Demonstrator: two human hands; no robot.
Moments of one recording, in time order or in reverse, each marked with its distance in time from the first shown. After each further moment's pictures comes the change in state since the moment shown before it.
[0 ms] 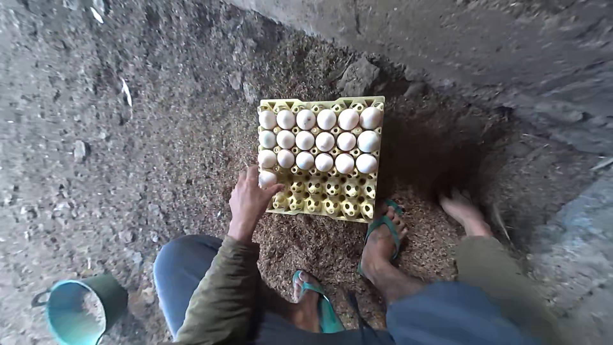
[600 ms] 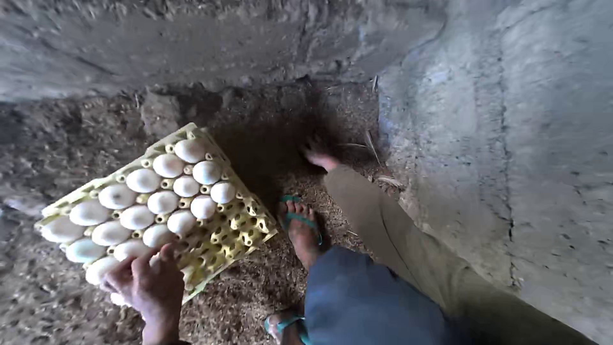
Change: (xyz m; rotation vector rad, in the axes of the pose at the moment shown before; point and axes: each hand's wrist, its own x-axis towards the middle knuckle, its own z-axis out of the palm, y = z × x) left_hand 0.001 0.030 0.063 -0.109 0.415 0.728; right_hand 0.026 -0.029 -0.003 0.378 0.210 -0.047
